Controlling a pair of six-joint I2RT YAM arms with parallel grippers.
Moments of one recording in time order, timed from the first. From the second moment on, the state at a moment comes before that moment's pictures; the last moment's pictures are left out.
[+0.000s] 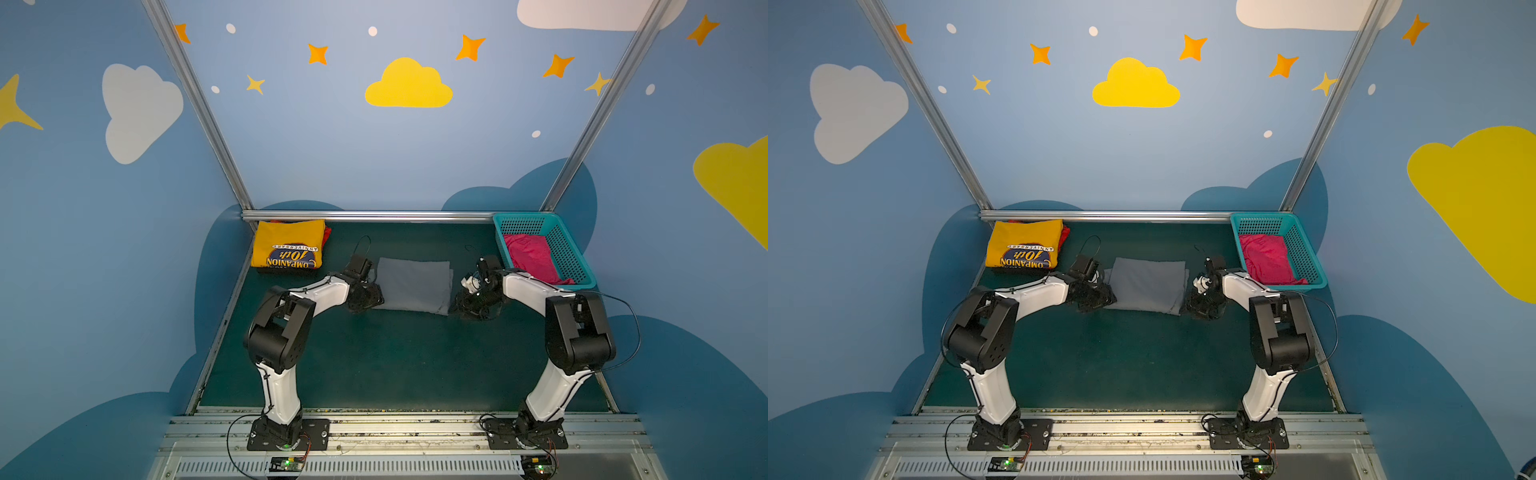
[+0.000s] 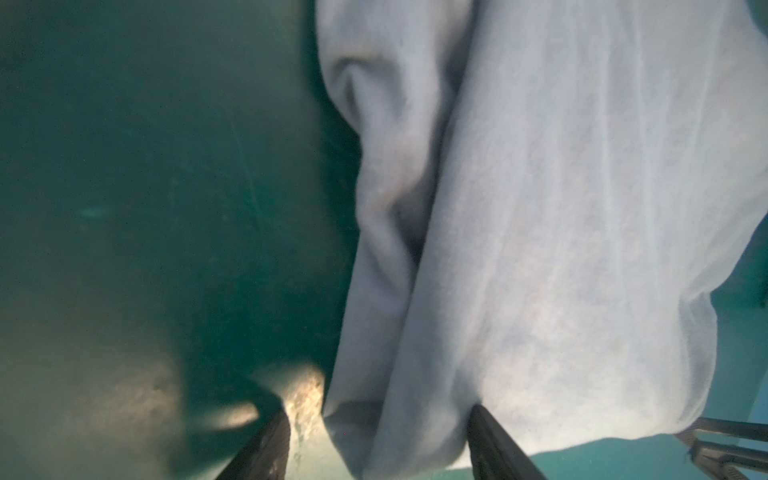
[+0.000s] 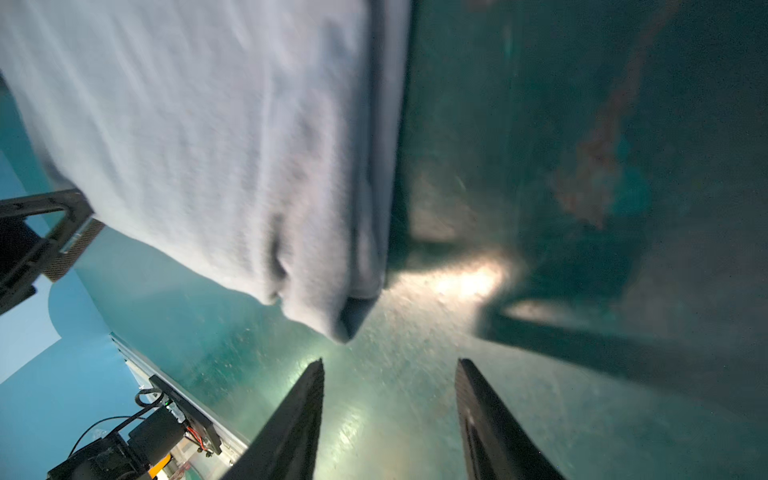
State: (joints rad) left arm -0.41 1.88 1.16 -0.38 0.20 -0.69; right arm 0.24 1.80 1.14 -0.70 -0.48 0.34
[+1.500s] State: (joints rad) left arm -0.41 1.85 1.11 -0.34 0.18 -0.69; right arm 0.25 1.88 1.21 -0.73 -0.46 0.30
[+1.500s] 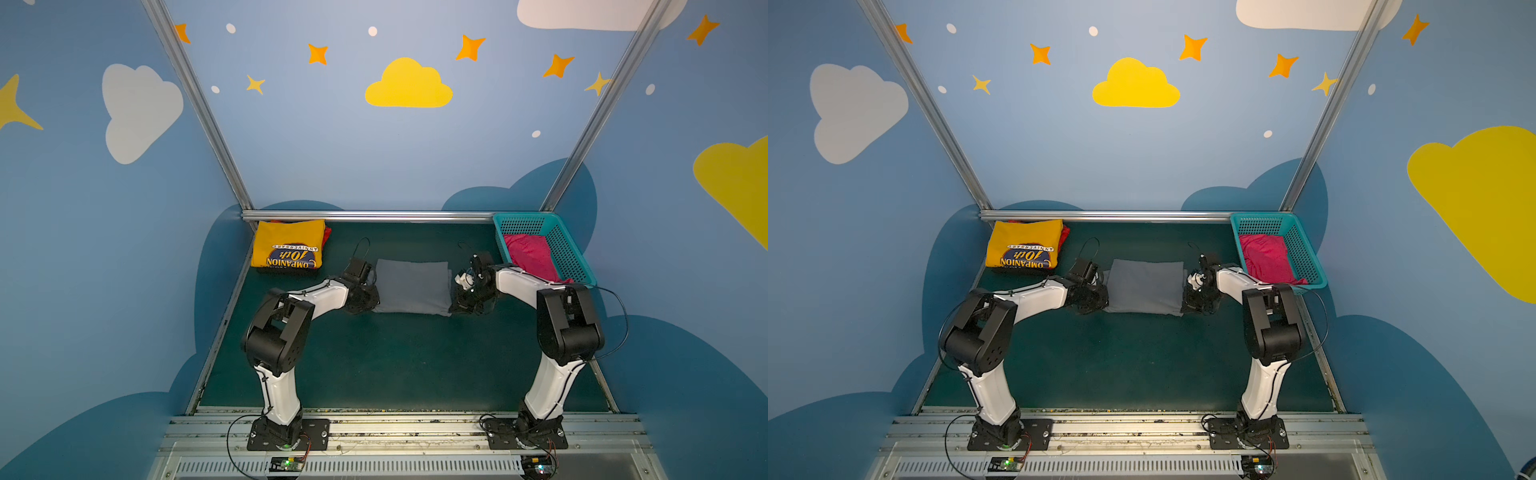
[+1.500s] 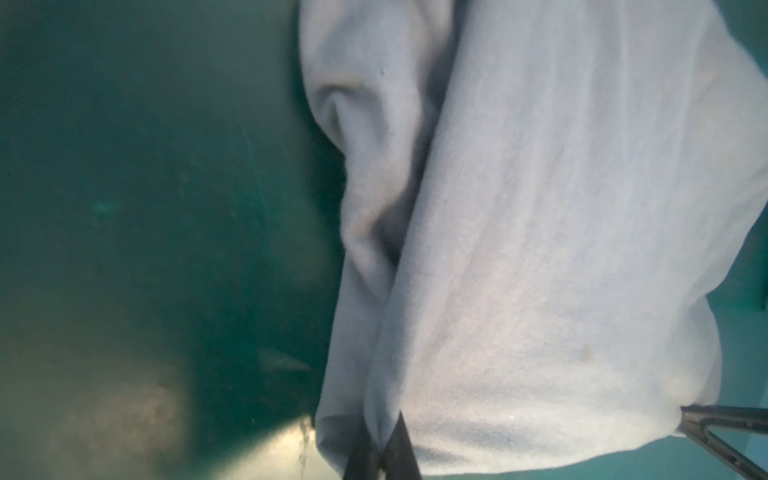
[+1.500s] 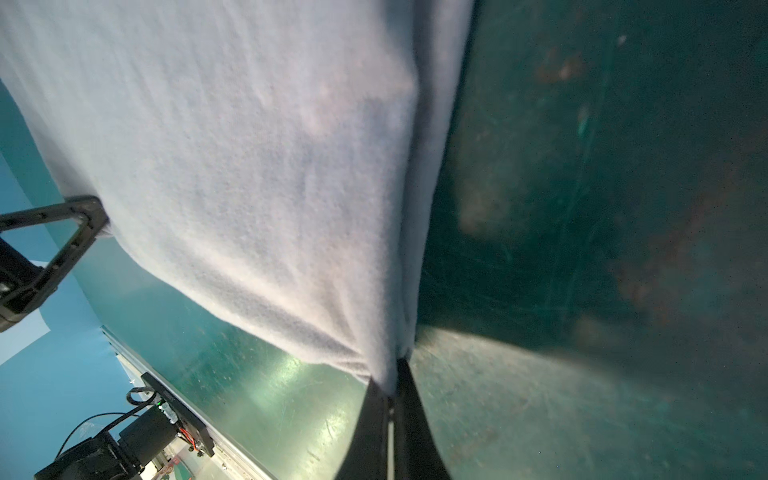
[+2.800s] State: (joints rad) left arm -0.32 2.09 1.39 -0.20 0.40 -0.75; right arm 0.21 2.08 1.43 -0.65 -0.61 0.41
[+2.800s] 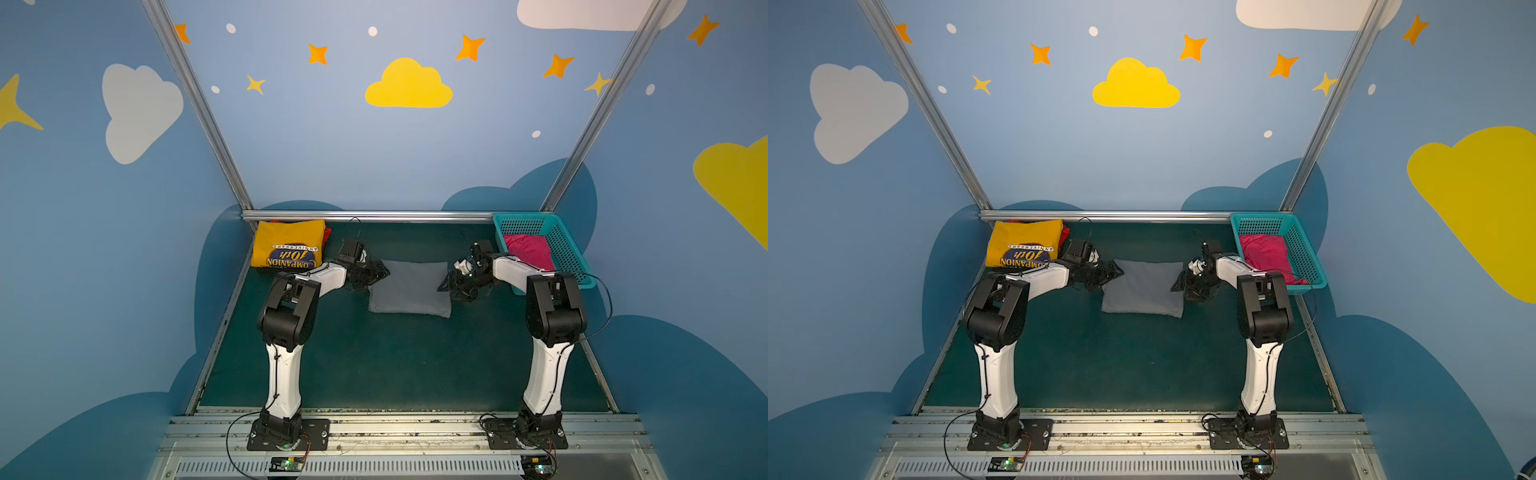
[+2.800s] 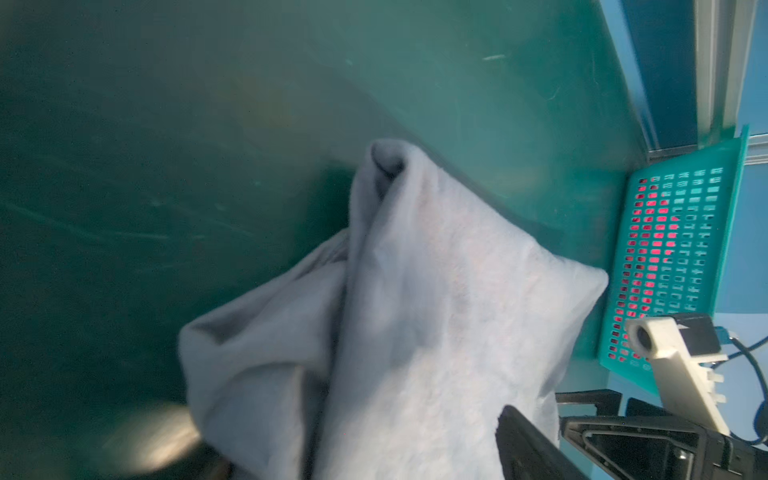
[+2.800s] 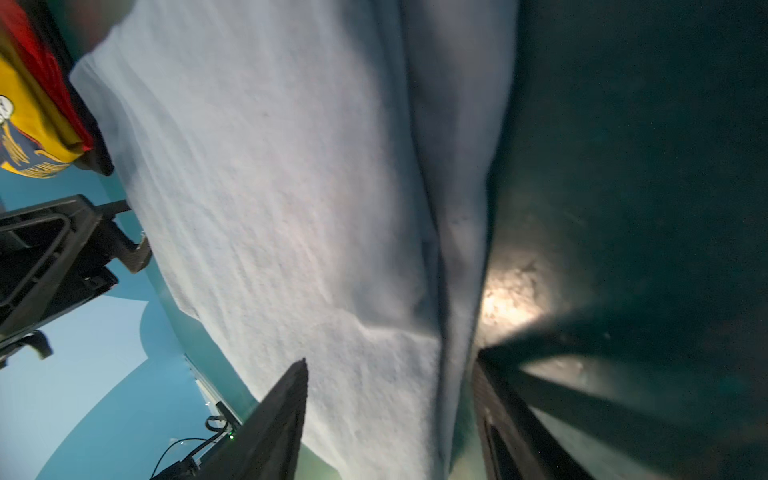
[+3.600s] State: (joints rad) left arm -0.40 2.19 1.43 -0.07 0.36 -0.87; right arm 0.25 2.13 1.44 -0.55 -0.69 0.49
